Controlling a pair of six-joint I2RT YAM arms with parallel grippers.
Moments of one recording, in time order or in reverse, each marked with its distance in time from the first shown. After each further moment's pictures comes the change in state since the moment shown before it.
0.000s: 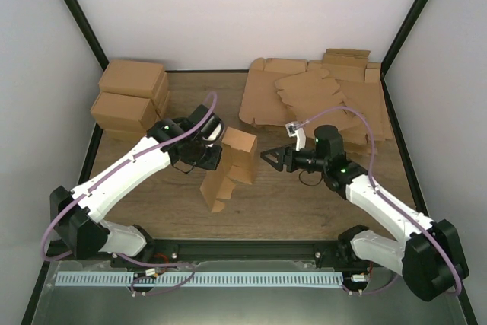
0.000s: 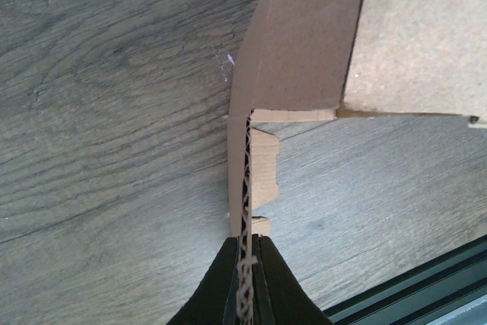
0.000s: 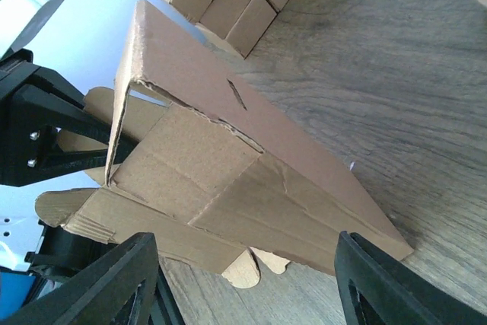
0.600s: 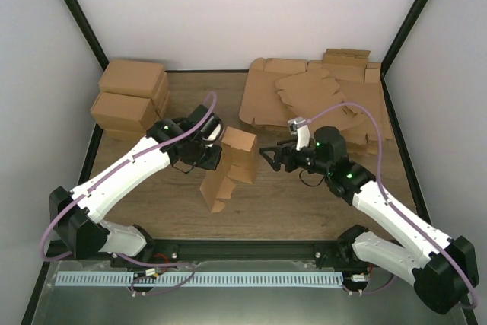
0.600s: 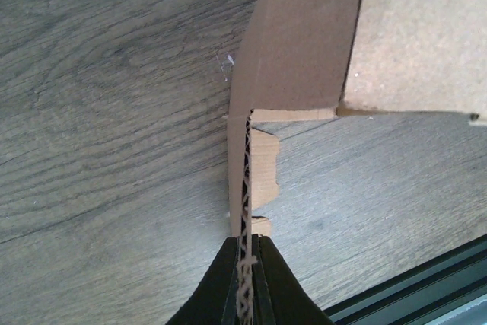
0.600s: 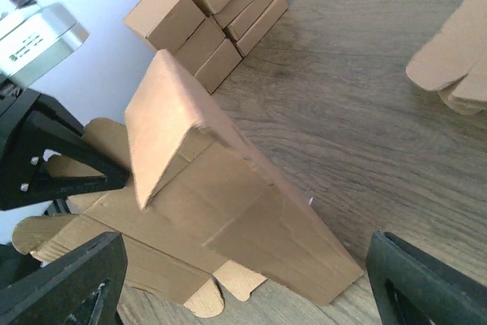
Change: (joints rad) left arm 0.000 -0.003 0.000 -0.001 -0.002 0.000; right arm 0.127 -0.101 0.087 -0.147 0.290 -0.092
